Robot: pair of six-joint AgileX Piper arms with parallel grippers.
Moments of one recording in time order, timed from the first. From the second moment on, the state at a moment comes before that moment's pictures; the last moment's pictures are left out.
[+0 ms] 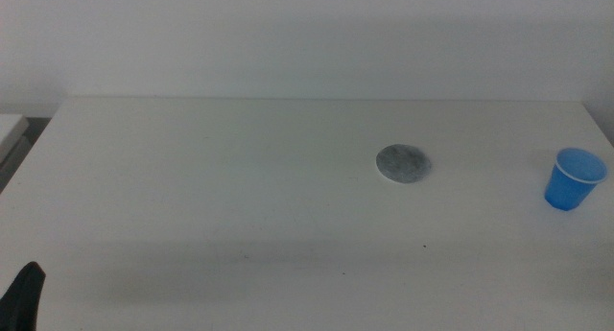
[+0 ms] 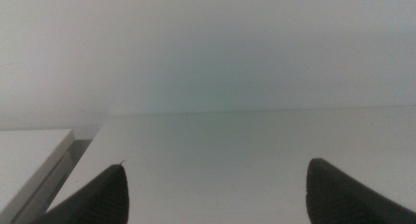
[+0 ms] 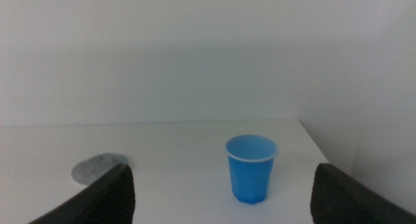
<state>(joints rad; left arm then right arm) -0.07 0.00 0.00 0.05 0.13 -0.07 -0.03 0.00 0.00 -0.07 0.11 0.08</state>
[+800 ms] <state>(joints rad) -0.07 0.00 0.00 0.05 0.13 -0.07 -0.03 0.95 -0.89 -0.07 0.94 0.21</state>
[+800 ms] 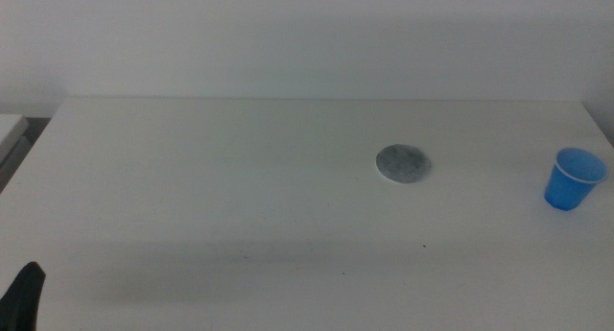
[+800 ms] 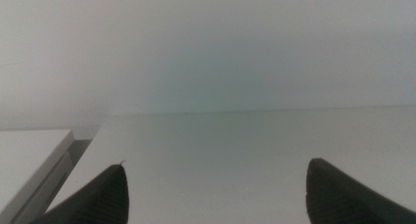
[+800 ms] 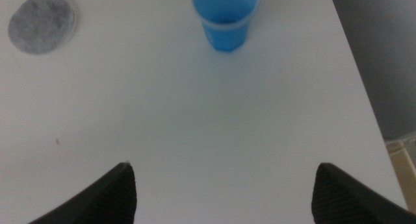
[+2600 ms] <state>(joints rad) -0.07 0.00 0.00 0.05 0.13 -0.07 -0.16 1.94 -1.47 0.05 0.85 0.16</state>
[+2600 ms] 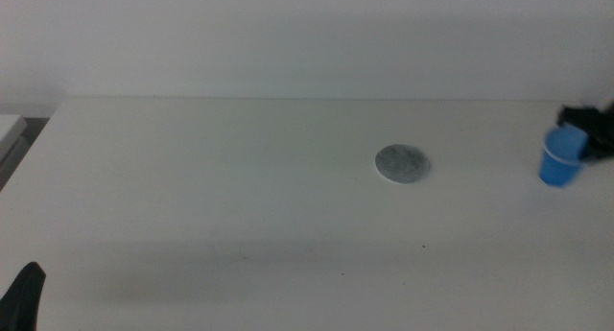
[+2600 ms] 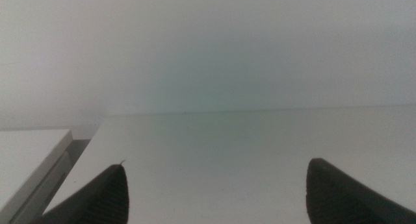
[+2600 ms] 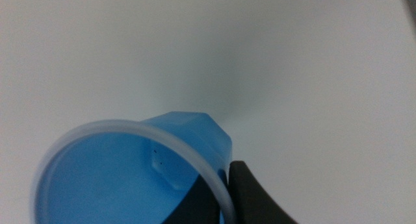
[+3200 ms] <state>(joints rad) -0.07 0.00 0.00 0.05 0.13 -0.07 0.30 2.09 -1.84 0.07 0.89 0.26</state>
